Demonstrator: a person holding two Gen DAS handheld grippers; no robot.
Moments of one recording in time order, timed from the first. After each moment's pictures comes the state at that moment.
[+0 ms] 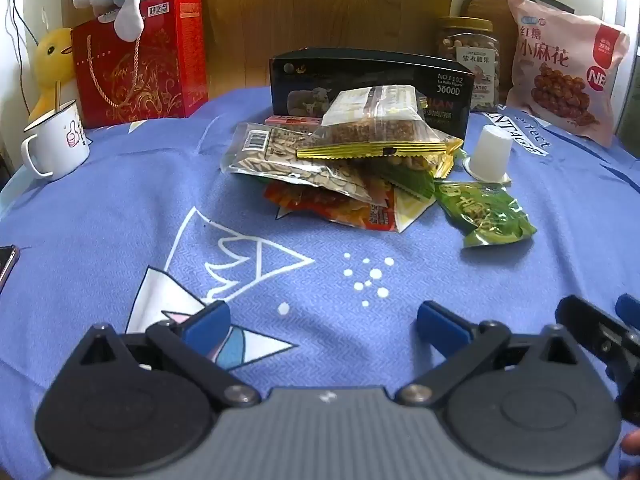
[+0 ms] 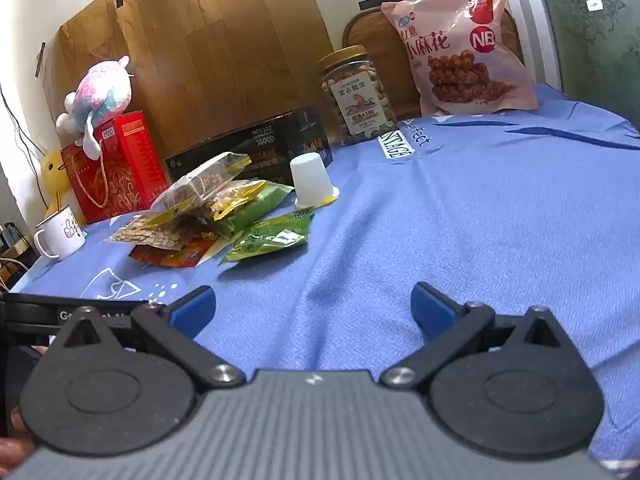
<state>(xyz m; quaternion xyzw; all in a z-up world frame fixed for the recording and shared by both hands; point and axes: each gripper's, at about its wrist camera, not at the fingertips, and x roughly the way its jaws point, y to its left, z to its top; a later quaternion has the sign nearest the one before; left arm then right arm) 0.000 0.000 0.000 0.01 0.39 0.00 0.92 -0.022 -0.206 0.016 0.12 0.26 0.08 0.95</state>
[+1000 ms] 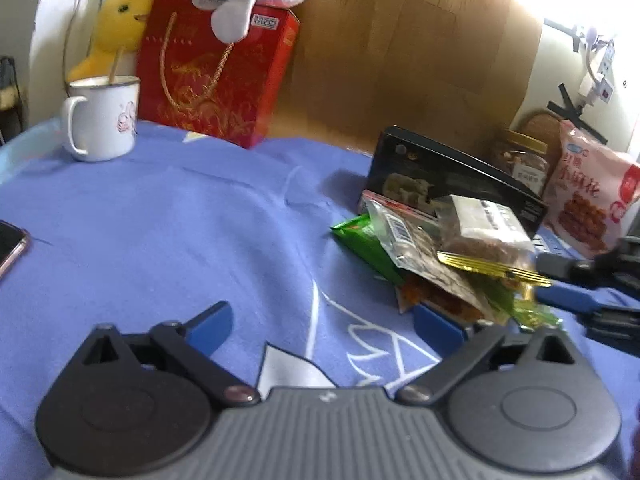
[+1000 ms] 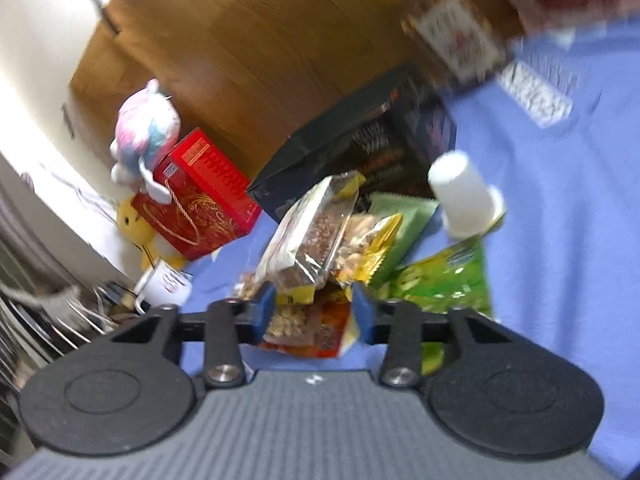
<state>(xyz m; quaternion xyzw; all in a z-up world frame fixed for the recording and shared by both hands) 0.030 0.107 0.011 -0.14 0.30 -0.01 0.94 0.101 -0.170 0.036 0.33 0.36 0.22 0.85</state>
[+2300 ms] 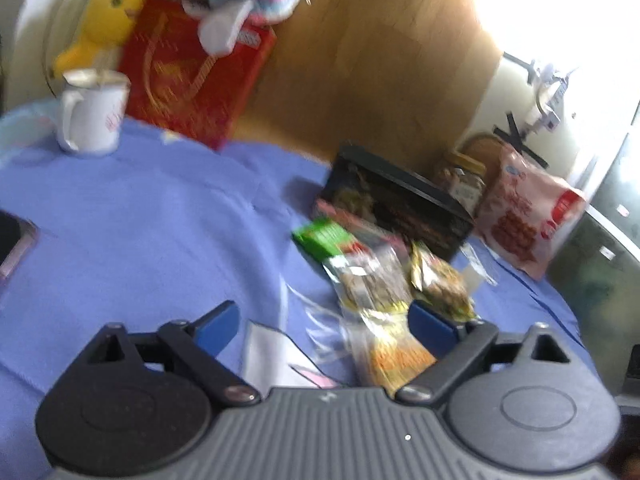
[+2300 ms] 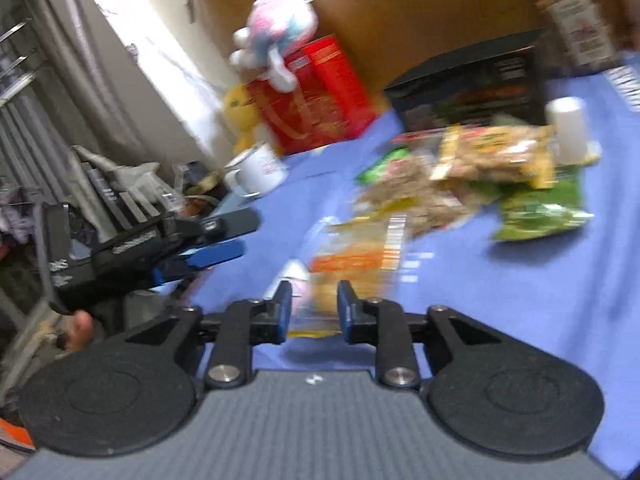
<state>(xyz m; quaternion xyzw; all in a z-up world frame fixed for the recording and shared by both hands) -0.019 0.130 0.028 -0.19 0.30 -0.11 0.93 0.022 -0.151 0.037 0.16 0.35 0.36 0.85</state>
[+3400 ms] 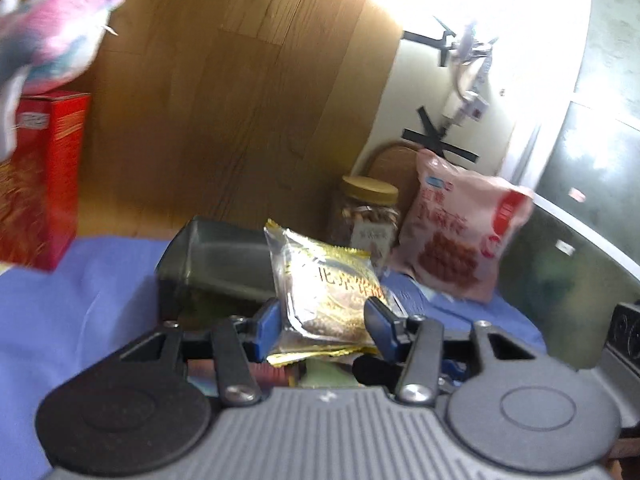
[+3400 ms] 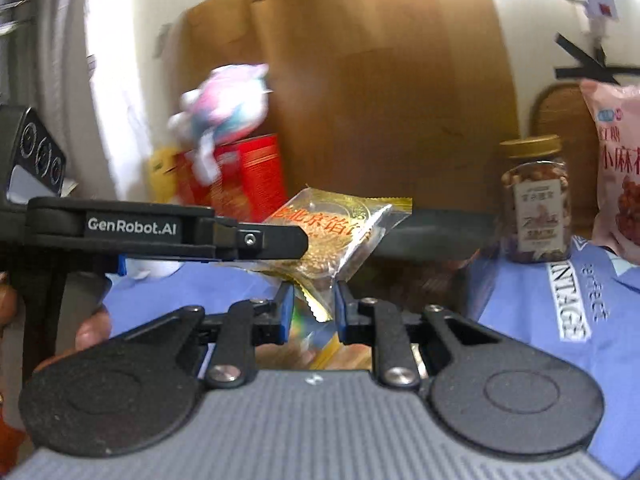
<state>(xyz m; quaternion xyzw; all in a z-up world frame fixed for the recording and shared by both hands) 0.137 0.026 0.097 -0.11 0.26 -0.21 0.94 0.133 -0.158 0.087 0.07 0.24 0.28 0.93</state>
